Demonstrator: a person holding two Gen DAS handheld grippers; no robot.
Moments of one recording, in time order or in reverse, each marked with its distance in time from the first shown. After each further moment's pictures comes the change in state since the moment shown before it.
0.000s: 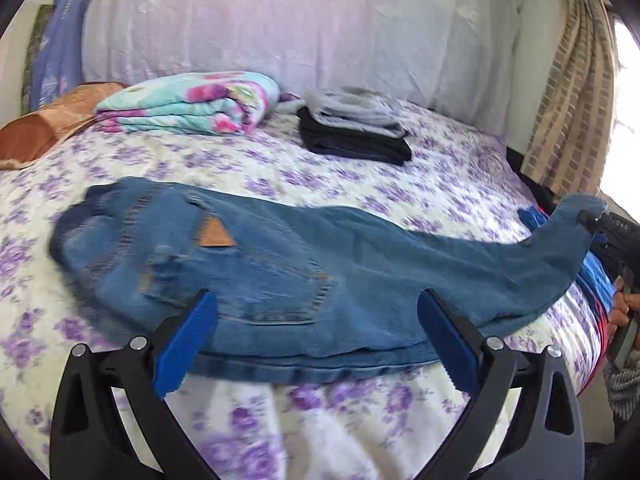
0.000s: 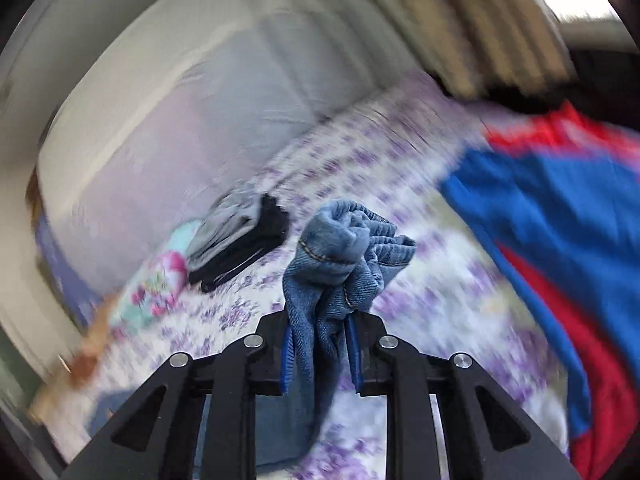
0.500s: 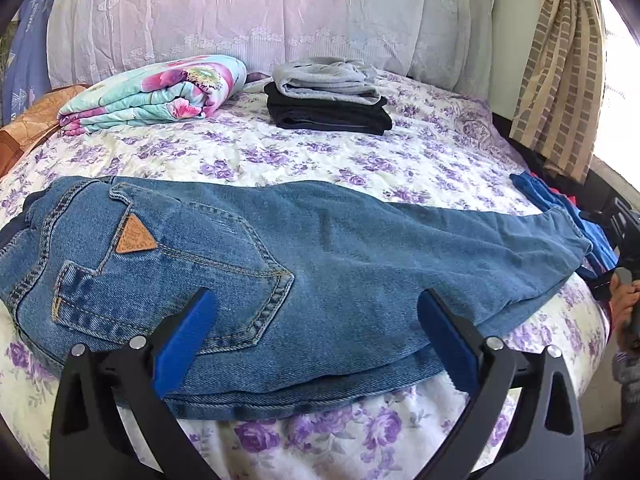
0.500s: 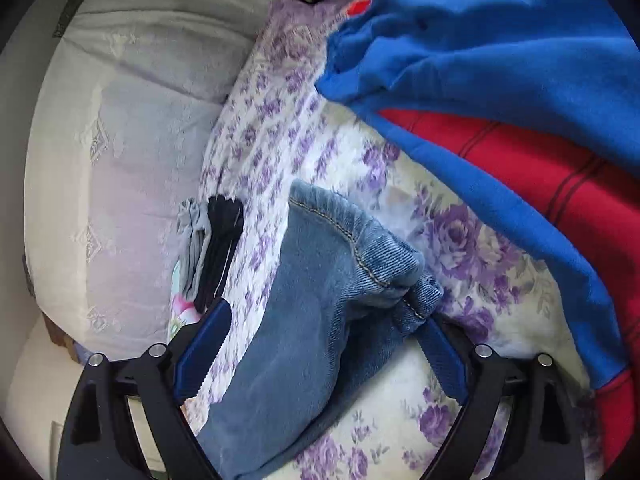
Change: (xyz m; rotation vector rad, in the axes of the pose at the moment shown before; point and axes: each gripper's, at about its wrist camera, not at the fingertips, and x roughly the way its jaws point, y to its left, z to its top) left arm 0.051 -0.031 -0.003 0.107 0.084 -0.056; right arm 0.020 -0.132 -0.065 0.749 0.184 0.018
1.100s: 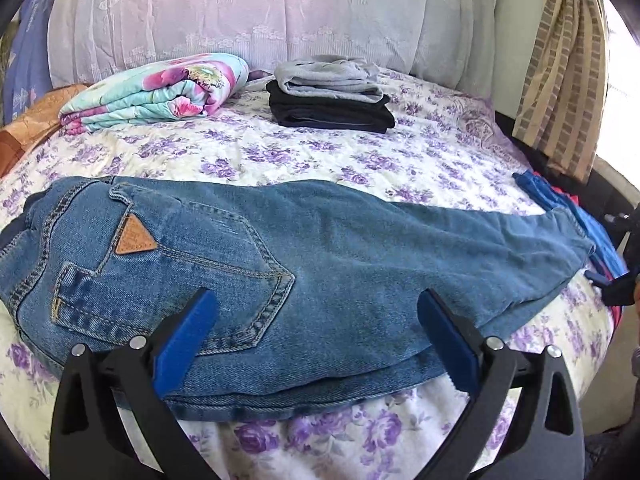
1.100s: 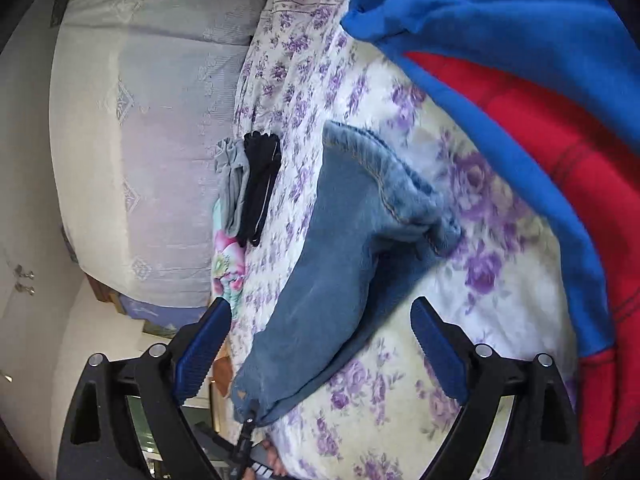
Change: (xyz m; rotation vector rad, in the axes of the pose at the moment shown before) left arm 0.000 -0.003 0.001 0.008 0.011 0.027; right arm -0.016 -0.006 0.011 0.061 0.353 0.191
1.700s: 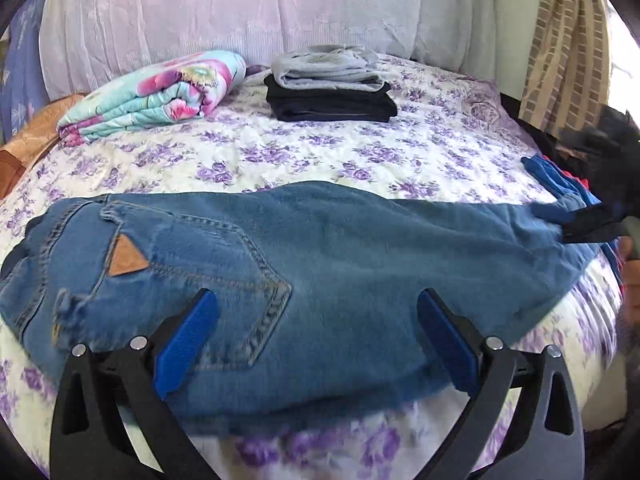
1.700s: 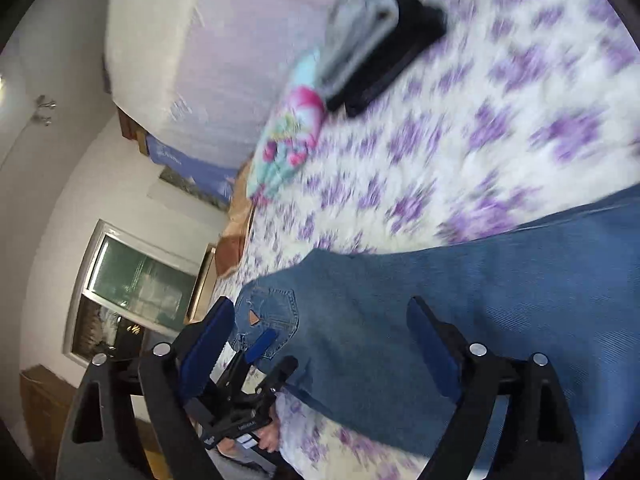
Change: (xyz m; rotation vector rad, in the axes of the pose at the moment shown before) left arm 0.005 -0.011 0.011 0.040 0.042 0.031; right arm 0.133 0.123 -0.041 -0.423 0.294 0.103
